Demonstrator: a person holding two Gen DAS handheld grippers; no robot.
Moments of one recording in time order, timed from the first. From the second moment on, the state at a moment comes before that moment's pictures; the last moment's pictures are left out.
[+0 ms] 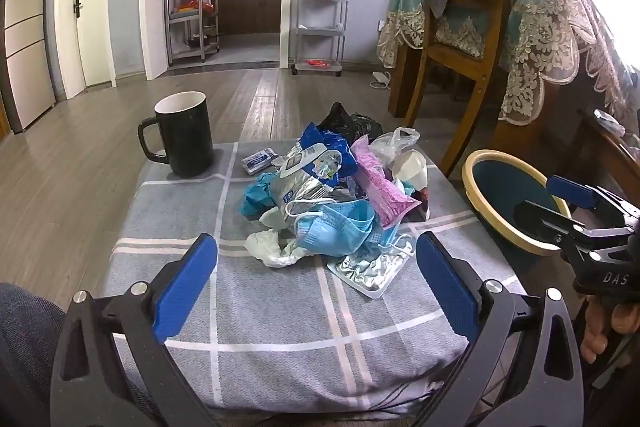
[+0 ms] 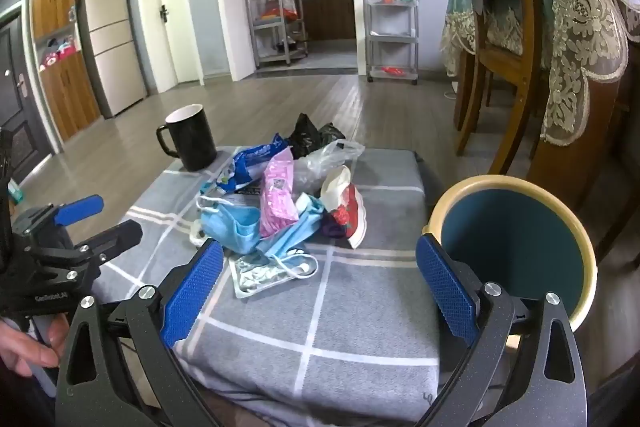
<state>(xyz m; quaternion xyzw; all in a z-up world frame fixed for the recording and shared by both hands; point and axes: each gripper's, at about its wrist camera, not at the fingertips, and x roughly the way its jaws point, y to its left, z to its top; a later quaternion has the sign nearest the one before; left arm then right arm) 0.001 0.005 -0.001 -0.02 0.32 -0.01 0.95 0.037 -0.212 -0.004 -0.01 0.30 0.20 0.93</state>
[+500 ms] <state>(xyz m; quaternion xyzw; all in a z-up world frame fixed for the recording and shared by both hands) 0.001 0.006 -0.005 -0.03 0.32 -0.01 0.95 0.037 -0.212 -0.004 -0.01 0.30 0.20 0.93</state>
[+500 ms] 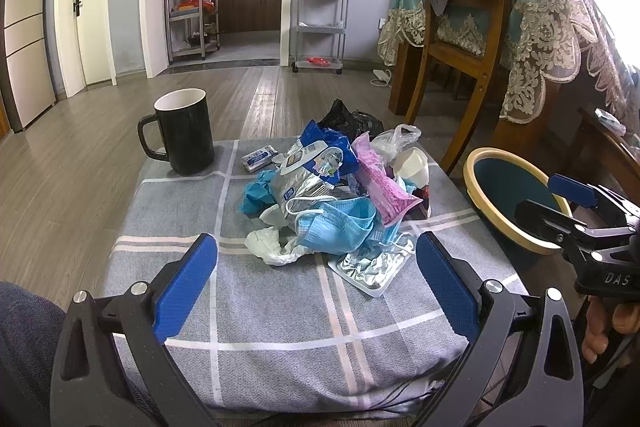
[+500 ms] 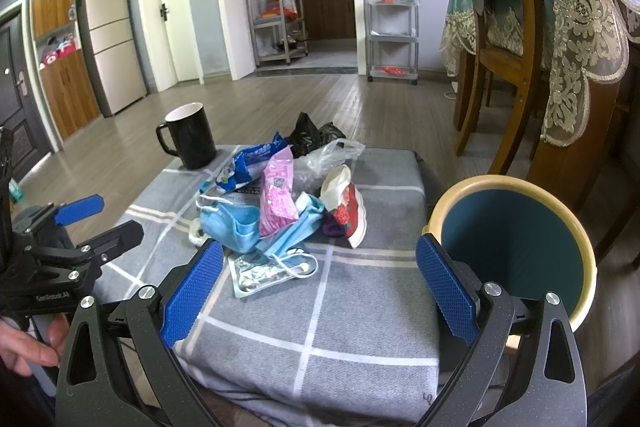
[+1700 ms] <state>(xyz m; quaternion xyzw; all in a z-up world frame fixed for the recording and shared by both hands) 0.003 0.005 -0.009 -0.02 0.32 -0.01 0.95 0.040 -0.213 -0.005 -0.01 0.31 0.19 0.93</state>
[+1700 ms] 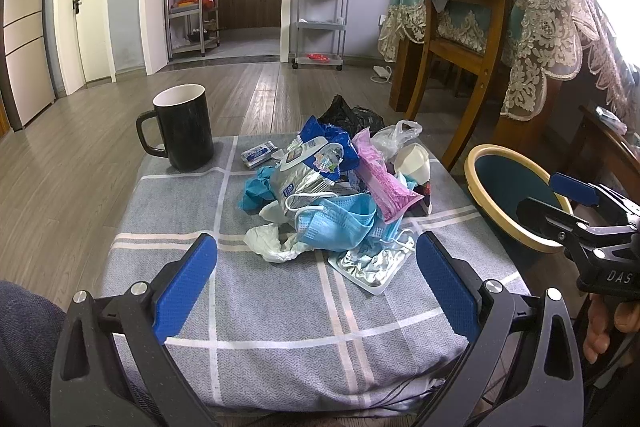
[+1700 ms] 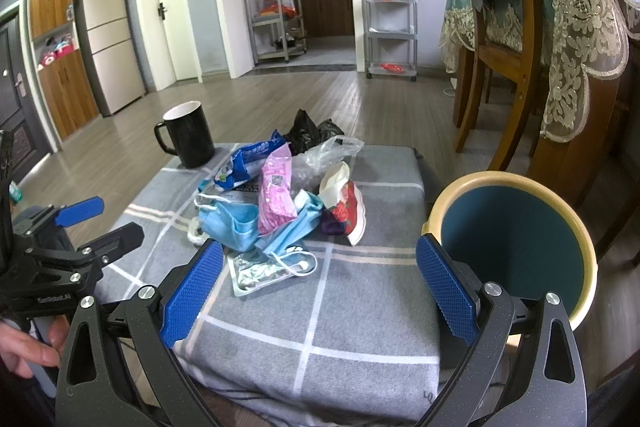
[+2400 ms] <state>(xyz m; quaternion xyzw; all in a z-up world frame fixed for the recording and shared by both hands) 0.060 0.012 0.005 -0.02 0.35 -0.02 0.94 0.060 -0.223 -0.015 0.02 0.35 0.20 0.92</state>
